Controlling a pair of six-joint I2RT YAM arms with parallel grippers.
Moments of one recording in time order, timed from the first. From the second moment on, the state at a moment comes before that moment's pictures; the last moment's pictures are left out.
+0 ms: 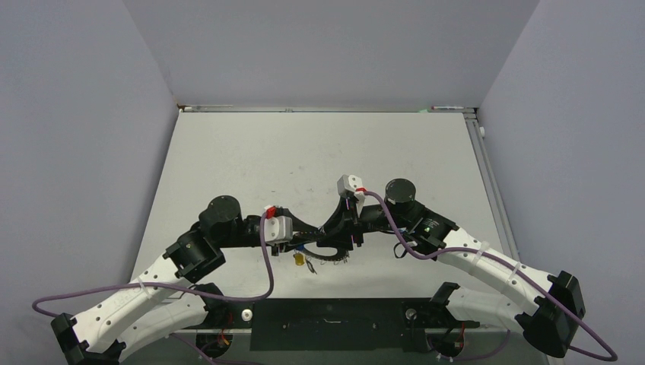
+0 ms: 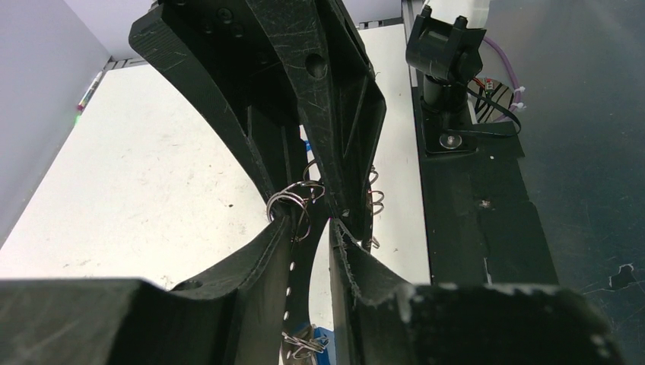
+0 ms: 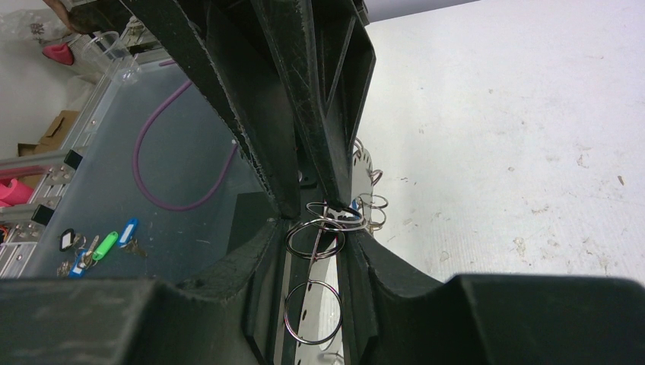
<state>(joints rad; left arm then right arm) -0.86 0.75 0.75 -0.15 0.61 0.26 0.84 1.04 0.78 0.09 -0.84 0.14</state>
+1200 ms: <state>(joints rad) -0.90 0.67 0.64 0.06 0.42 0.24 0.88 1.02 0.91 -0.12 -0.76 0.02</state>
